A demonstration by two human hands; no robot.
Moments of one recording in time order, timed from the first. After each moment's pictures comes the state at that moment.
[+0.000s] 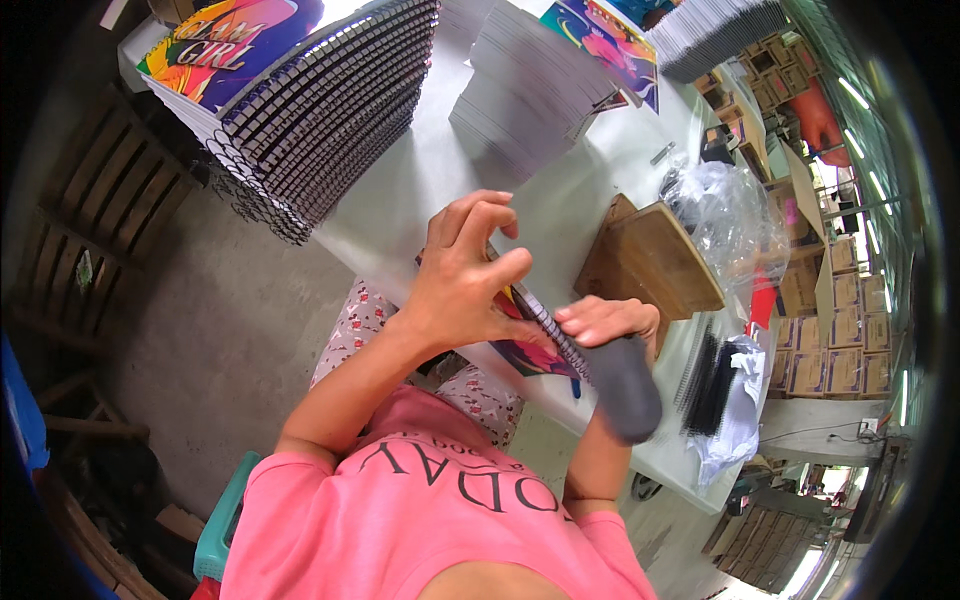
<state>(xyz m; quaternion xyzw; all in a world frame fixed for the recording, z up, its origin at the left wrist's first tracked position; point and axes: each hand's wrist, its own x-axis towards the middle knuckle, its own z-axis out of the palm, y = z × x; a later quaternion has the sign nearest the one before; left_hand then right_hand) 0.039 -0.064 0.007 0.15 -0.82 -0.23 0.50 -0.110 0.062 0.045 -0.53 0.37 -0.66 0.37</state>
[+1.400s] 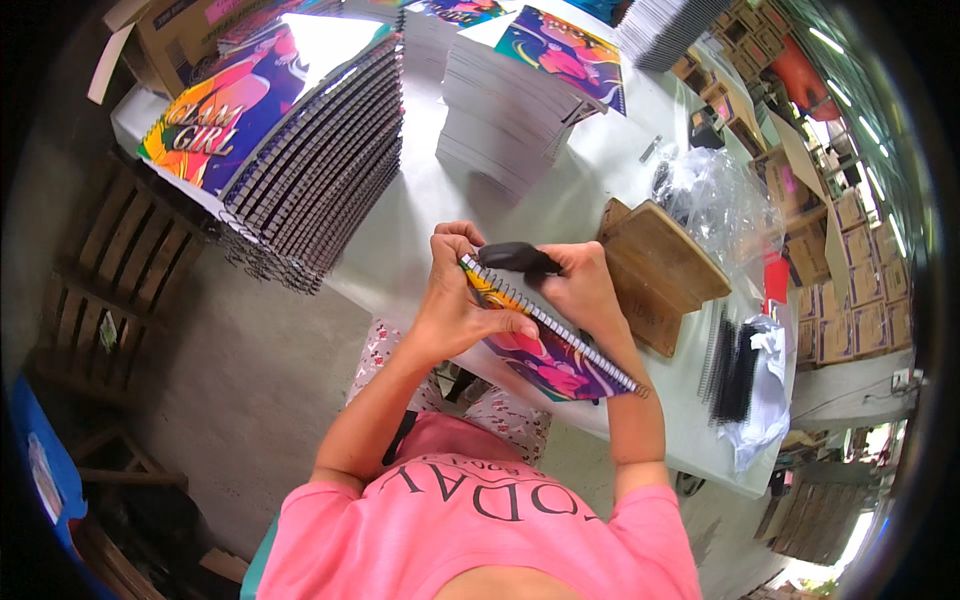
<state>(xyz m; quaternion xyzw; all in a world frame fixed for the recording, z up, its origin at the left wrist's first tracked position) 0.031 -0.076 -0.018 0.15 -0.73 -0.50 0.45 -0.121 0.006 0.046 -0.56 0.73 -0.34 0.21</state>
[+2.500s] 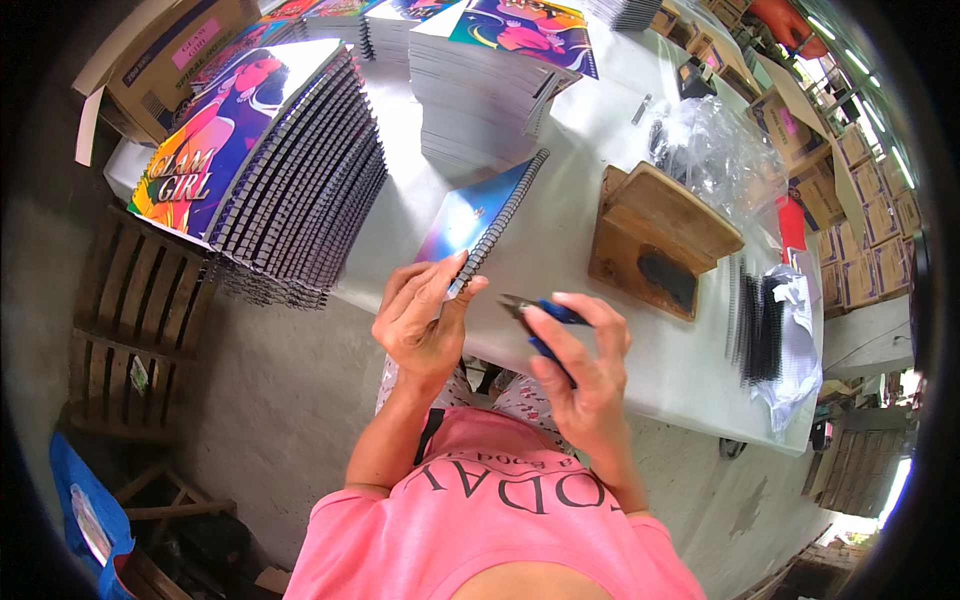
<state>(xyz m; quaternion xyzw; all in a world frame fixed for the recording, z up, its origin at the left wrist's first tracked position) 0.054 -0.059 0.002 0.23 -0.72 -0.24 0.60 -0.034 0.087 0.051 -0.56 0.73 -0.40 -0.05</state>
